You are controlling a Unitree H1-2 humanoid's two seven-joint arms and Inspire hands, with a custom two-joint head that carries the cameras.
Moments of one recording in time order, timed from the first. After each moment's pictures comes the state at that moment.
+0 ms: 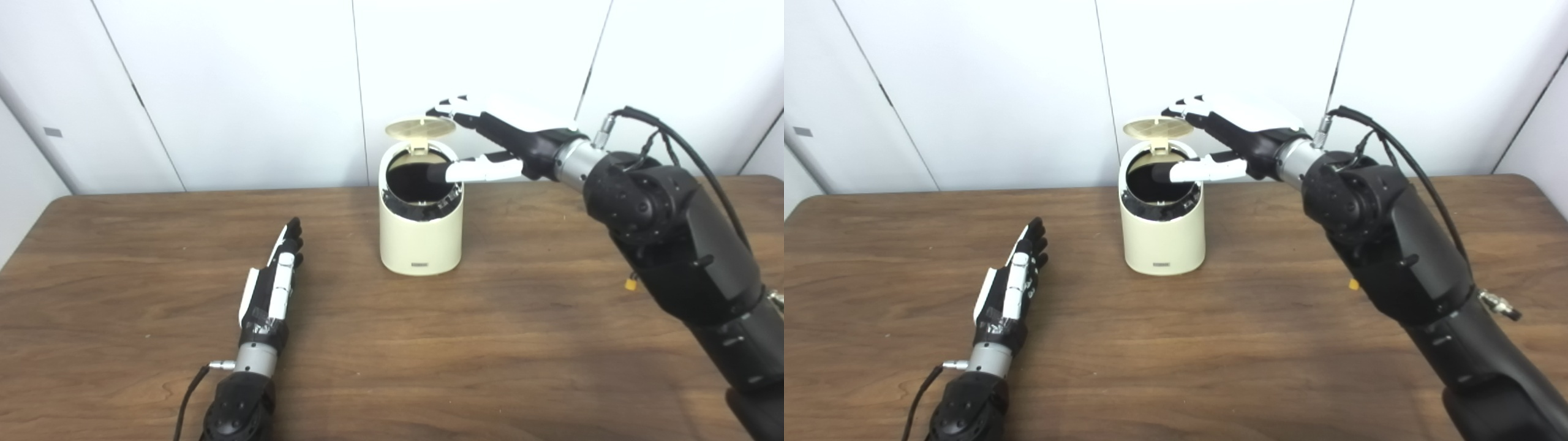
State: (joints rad) left arm -0.17 0.04 0.05 0.14 -0.03 -0.09 -0.04; right arm -0.79 -0.47 0.36 -0.22 -0.66 0.35 0.62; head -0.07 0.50
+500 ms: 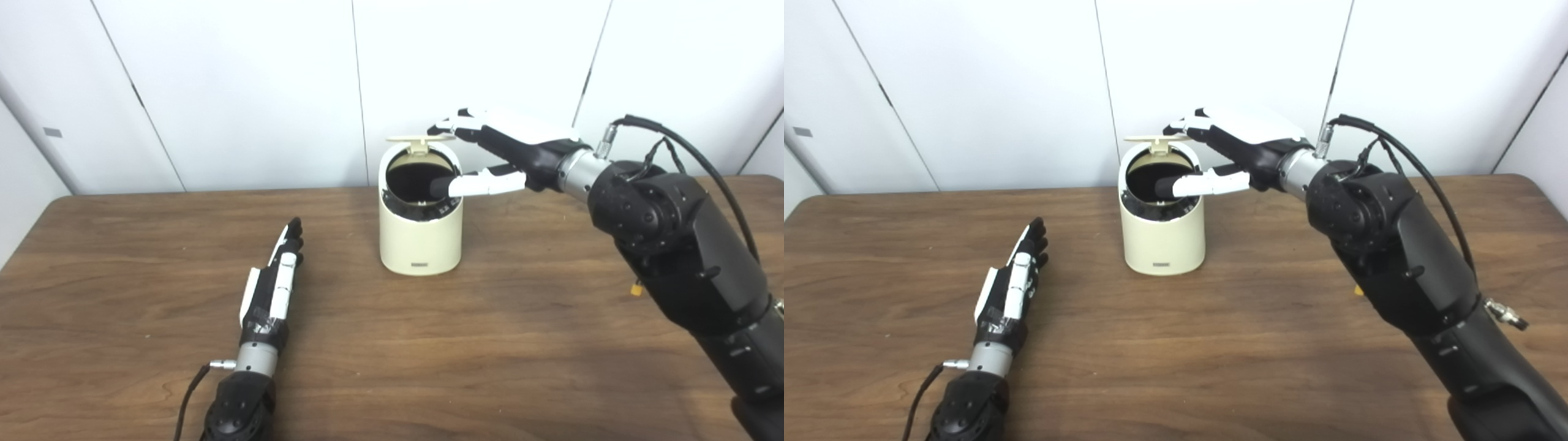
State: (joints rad) left arm -0.17 0.04 0.04 0.14 -0.01 -0.09 -0.03; right arm -0.76 -0.47 0.37 -0.25 -0.68 0.35 0.66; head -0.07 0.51
